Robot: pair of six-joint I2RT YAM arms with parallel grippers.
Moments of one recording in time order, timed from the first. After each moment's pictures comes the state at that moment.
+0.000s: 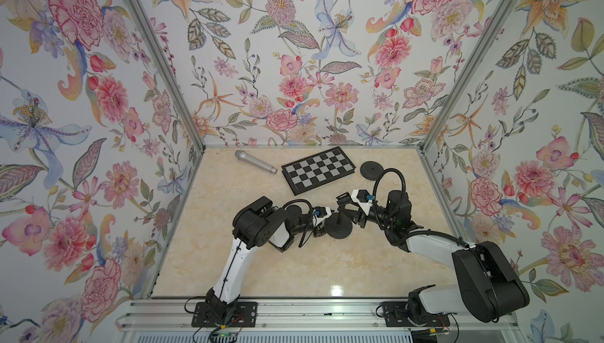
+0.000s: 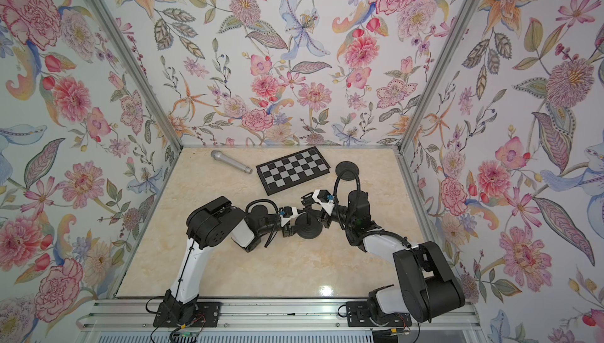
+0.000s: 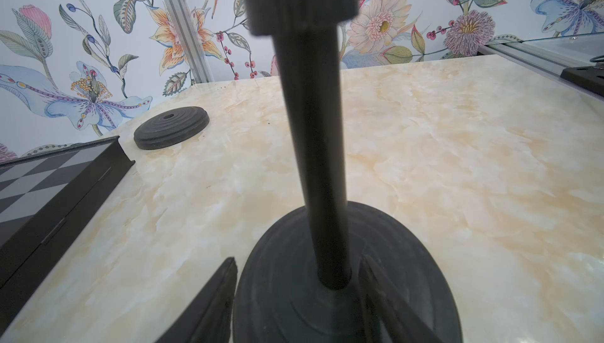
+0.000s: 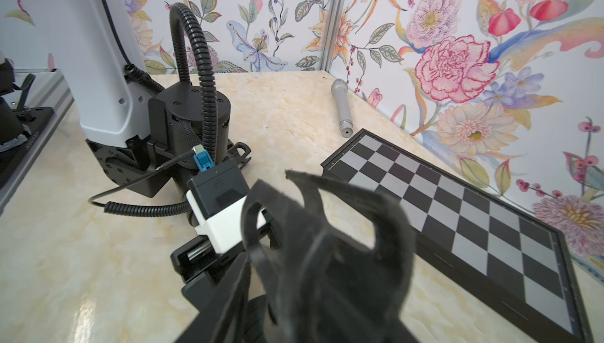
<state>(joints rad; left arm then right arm) -0.66 2.29 0.81 1.35 0.65 0.23 0.33 1.41 0.53 0.61 -0.83 -0.35</state>
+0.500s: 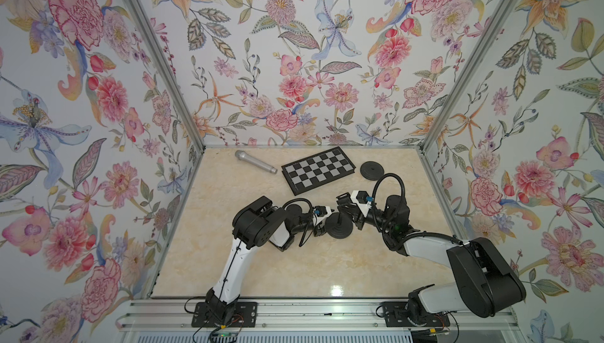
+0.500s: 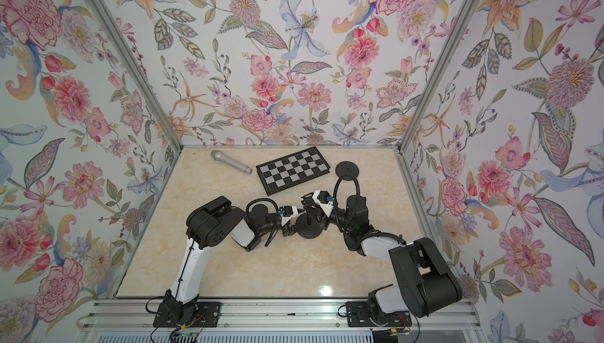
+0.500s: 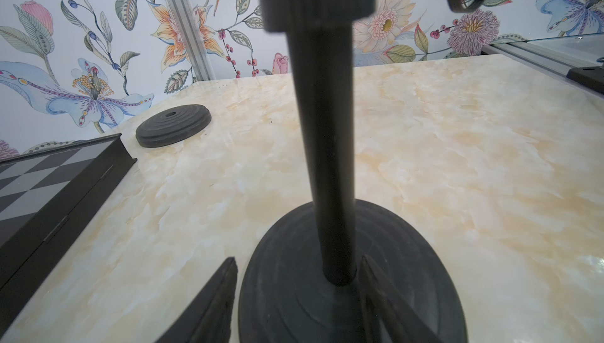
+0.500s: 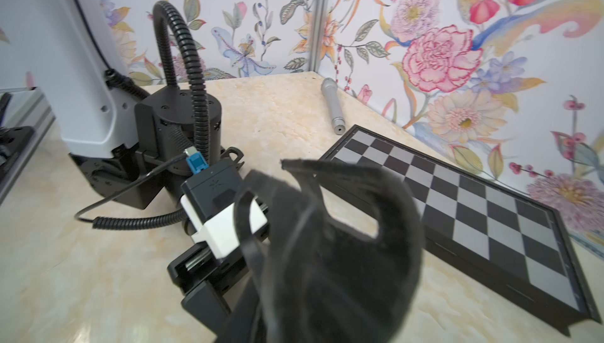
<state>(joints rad) -0.66 2.29 0.82 1.33 0.64 0.23 0.42 1.41 0.40 0.86 -0.57 -0.21</state>
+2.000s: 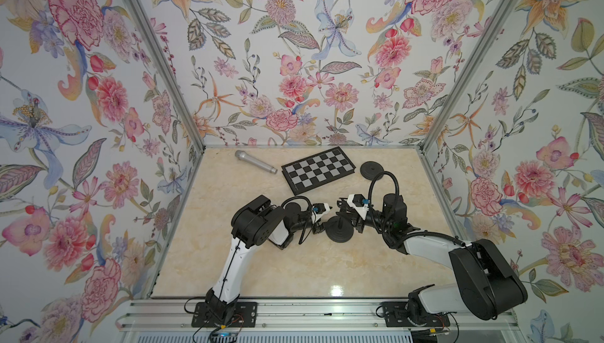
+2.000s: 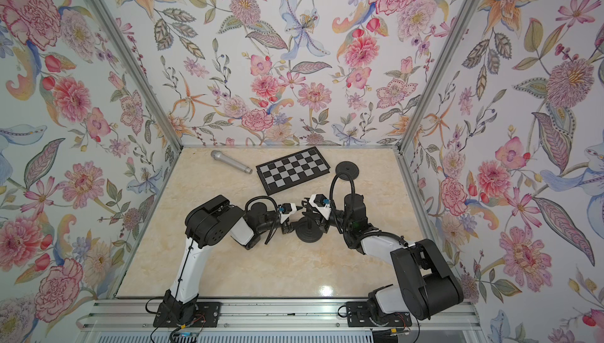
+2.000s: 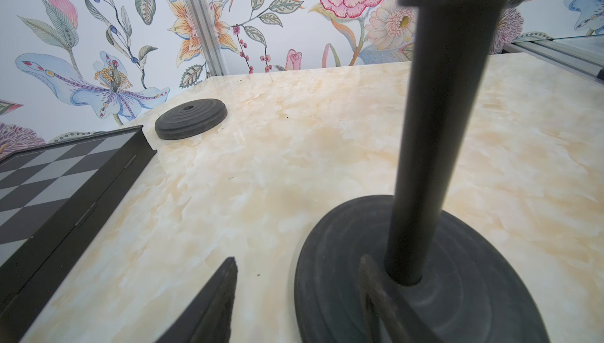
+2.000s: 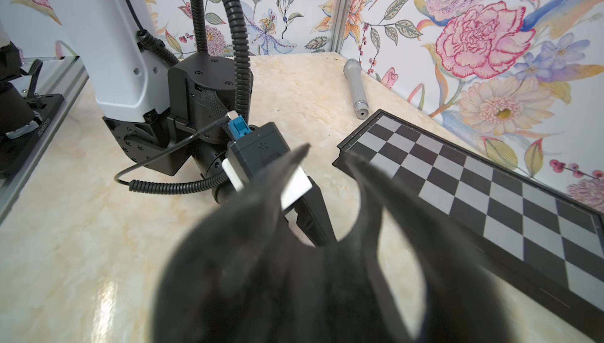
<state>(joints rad) -0.65 2.29 0.83 1.32 0.62 0.23 0.37 1.41 0.48 0.62 -0.77 -0.33</state>
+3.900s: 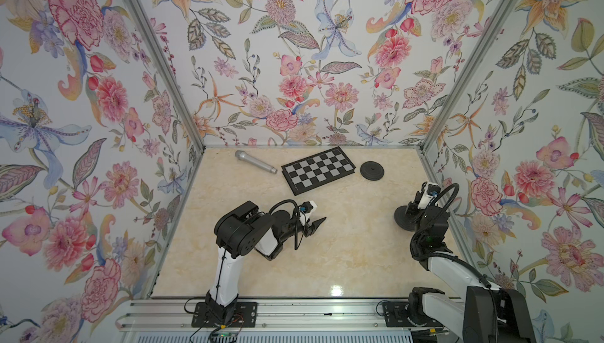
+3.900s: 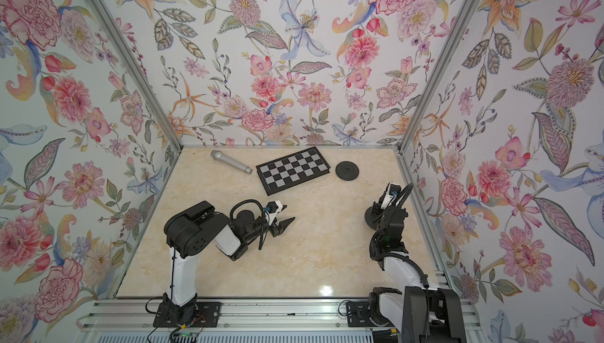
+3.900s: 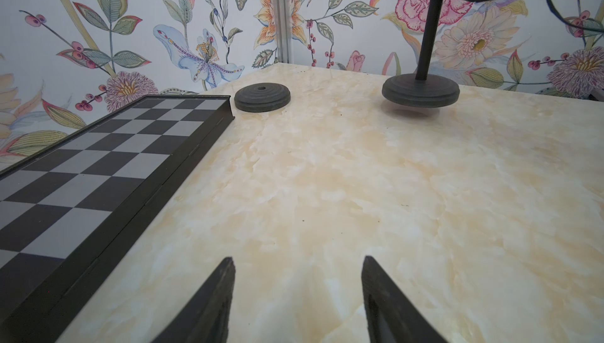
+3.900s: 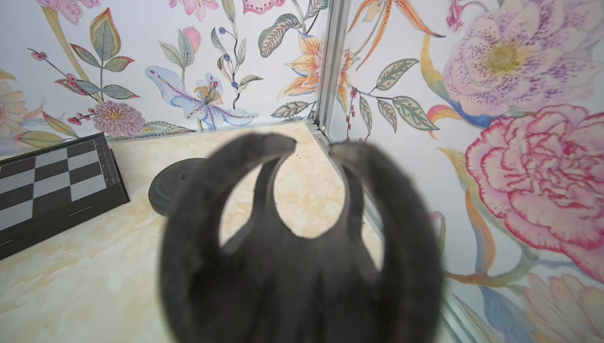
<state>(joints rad) -0.64 2.07 0.57 1.39 0.36 0.07 -0.04 1.17 0.34 0.68 0.23 -0.02</state>
